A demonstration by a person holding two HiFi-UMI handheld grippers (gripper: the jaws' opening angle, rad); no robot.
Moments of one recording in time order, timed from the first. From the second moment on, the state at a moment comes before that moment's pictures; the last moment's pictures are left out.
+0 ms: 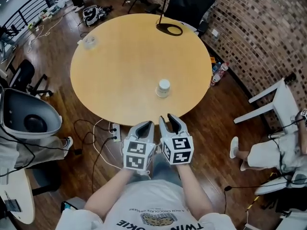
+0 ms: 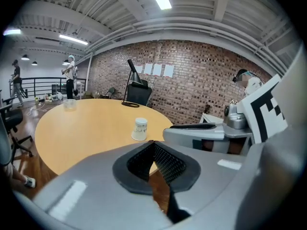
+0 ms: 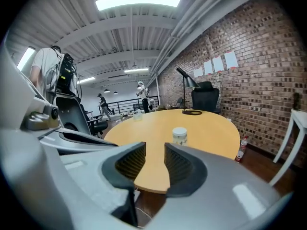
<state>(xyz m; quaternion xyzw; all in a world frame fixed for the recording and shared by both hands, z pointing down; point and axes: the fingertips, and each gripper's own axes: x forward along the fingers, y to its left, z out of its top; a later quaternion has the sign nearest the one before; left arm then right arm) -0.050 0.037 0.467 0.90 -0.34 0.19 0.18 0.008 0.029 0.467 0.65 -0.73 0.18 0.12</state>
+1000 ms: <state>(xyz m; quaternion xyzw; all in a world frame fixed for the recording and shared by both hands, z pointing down) 0.000 -0.126 0.491 0.86 -0.42 0.22 0.19 0.072 -0.155 0.554 0.60 -0.74 0.20 0.22</state>
